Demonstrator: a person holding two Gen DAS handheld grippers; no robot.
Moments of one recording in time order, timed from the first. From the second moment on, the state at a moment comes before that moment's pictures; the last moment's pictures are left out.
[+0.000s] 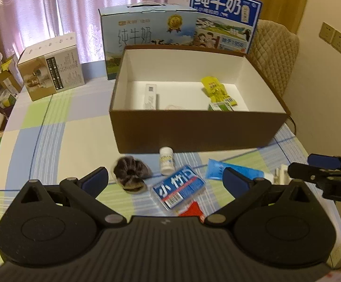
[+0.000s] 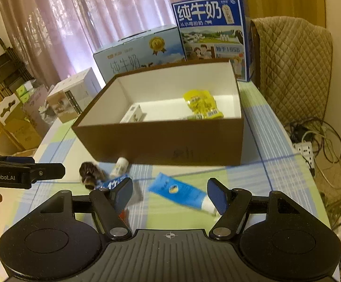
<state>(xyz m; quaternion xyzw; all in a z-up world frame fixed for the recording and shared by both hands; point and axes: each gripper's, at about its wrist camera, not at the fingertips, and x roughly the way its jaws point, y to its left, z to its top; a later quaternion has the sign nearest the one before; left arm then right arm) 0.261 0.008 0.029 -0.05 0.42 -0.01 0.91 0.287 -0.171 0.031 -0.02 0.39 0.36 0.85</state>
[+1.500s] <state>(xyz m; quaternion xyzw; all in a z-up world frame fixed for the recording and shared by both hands) 0.208 0.000 -0.006 -0.05 0.47 -0.03 0.88 0.239 -0.177 -0.014 -0.05 0.46 0.34 0.82</state>
